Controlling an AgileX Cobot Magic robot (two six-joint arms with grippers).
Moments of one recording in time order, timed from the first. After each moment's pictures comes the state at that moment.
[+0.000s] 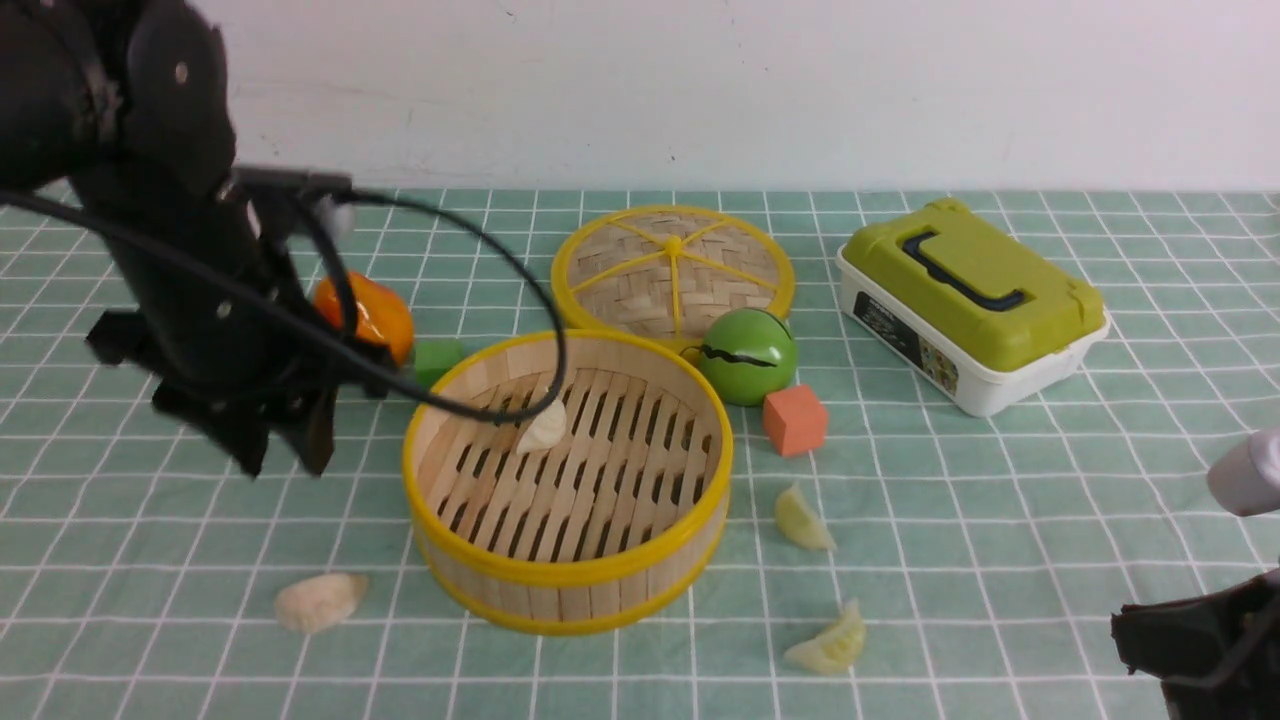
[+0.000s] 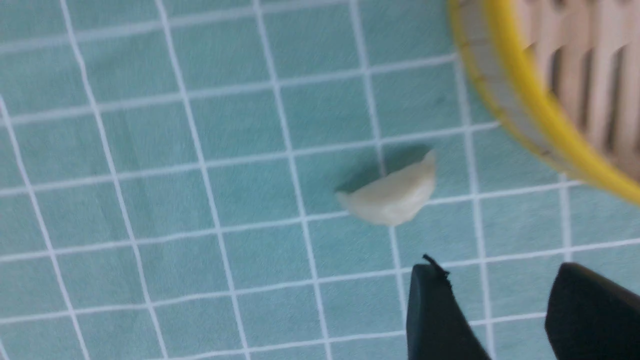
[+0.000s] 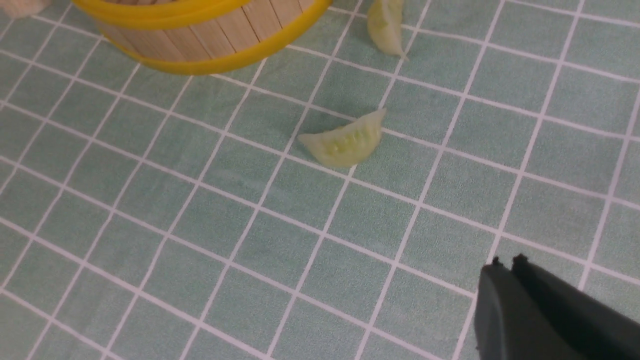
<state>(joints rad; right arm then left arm) 0.12 0.91 -0.55 0.60 0.61 -0.54 -0.21 1.70 -1.37 0.01 1.15 -0.08</state>
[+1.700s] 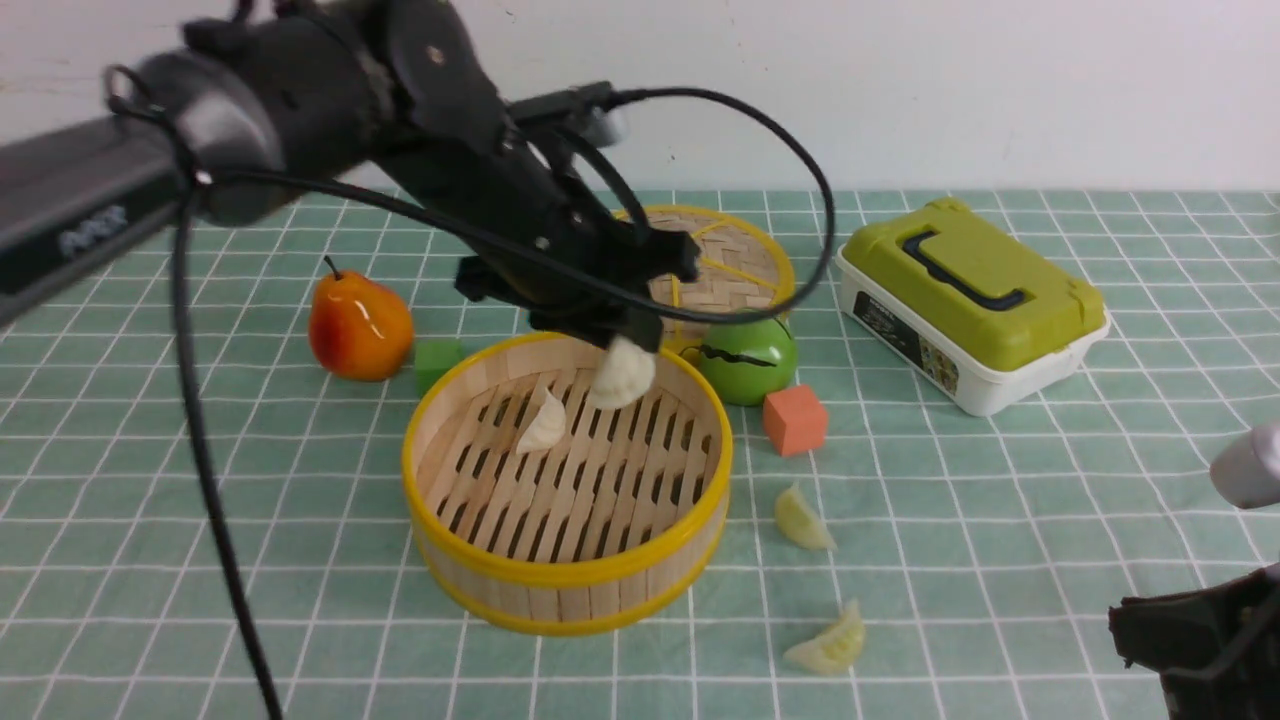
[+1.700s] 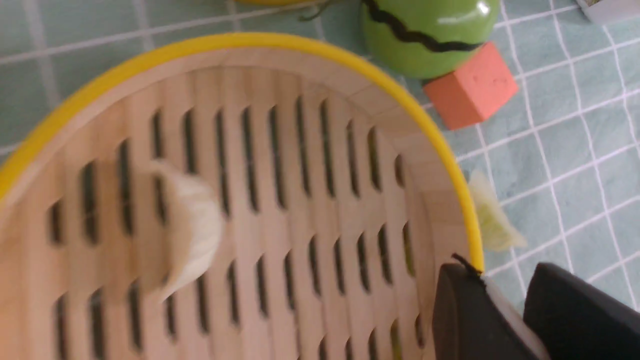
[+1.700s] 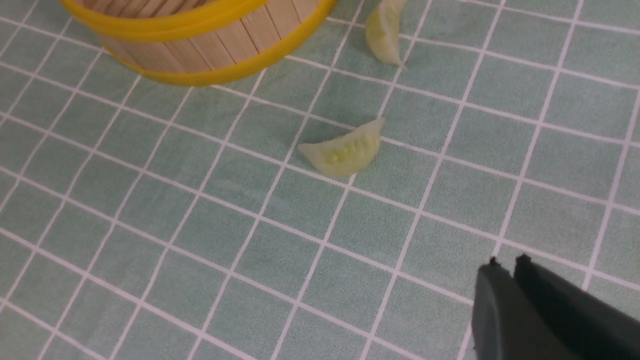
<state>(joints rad) 0.12 0.91 -0.55 0.62 0.60 -0.54 -0.44 2.00 -1.76 -0.34 0.86 -0.06</state>
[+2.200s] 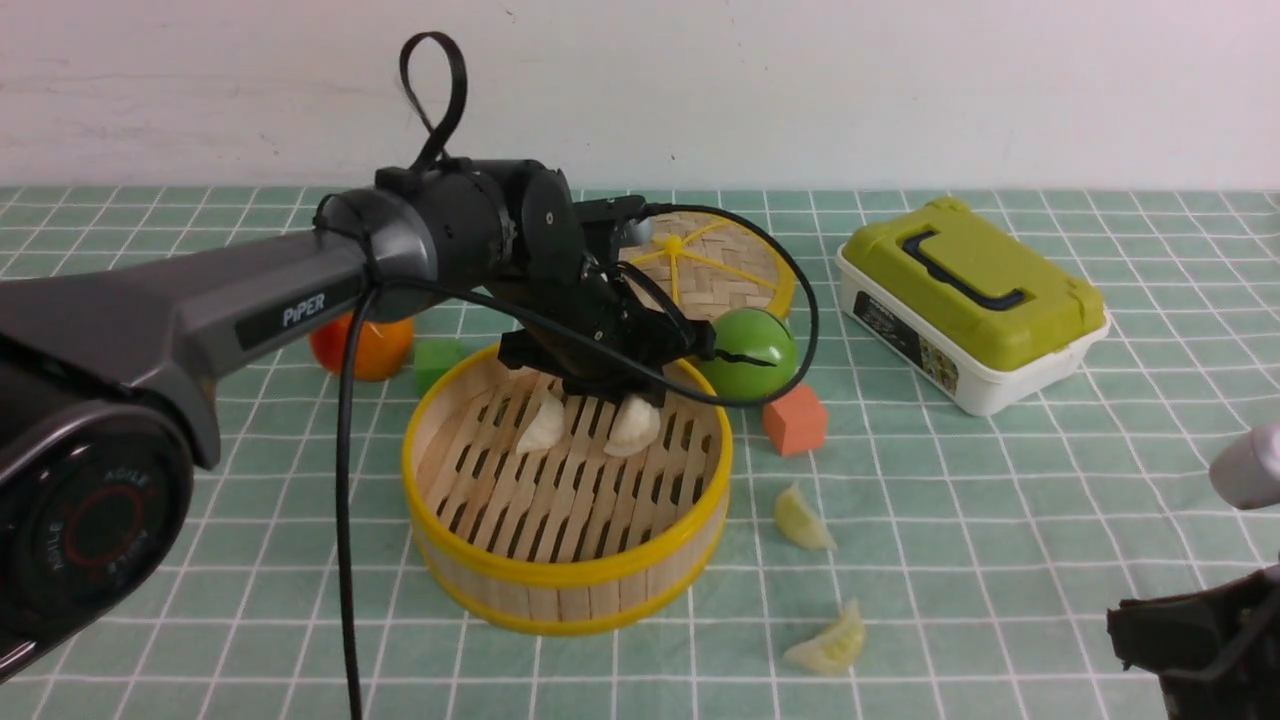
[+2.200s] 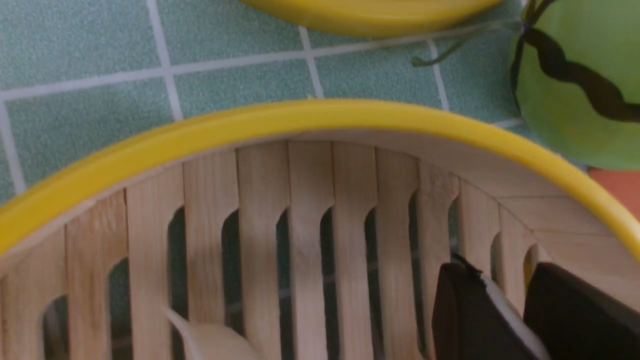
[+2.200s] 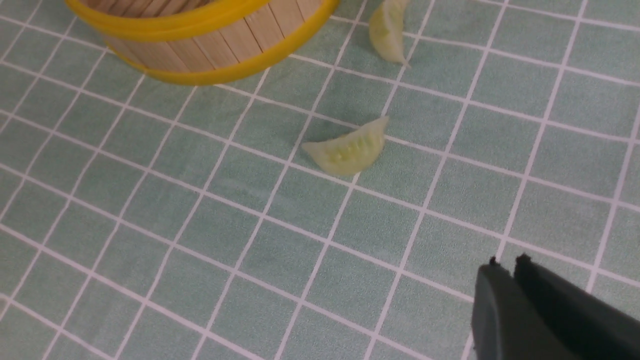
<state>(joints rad) 0.12 0.91 -0.55 0.62 0.60 -0.54 -0.45 2.19 -1.80 -0.23 0.68 -0.16</state>
